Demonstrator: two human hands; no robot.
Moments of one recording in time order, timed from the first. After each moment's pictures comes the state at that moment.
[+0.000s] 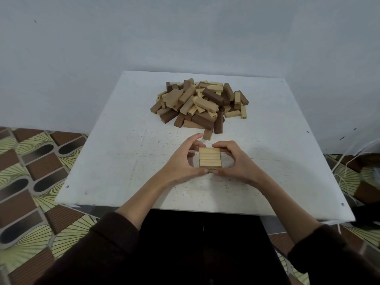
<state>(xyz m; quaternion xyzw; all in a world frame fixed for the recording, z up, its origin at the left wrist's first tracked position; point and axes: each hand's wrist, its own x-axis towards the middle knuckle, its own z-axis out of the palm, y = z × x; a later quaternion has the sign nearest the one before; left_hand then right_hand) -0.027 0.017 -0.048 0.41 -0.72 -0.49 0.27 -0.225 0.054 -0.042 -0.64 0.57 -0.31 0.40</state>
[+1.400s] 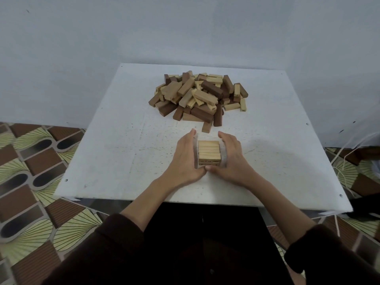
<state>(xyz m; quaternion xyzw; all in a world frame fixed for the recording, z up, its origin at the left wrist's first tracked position) -0.038 0.035 -0.059 0.46 -0.79 -0.34 0.24 -0.205 0.064 -0.054 -0.68 0.64 -0.25 0.26</state>
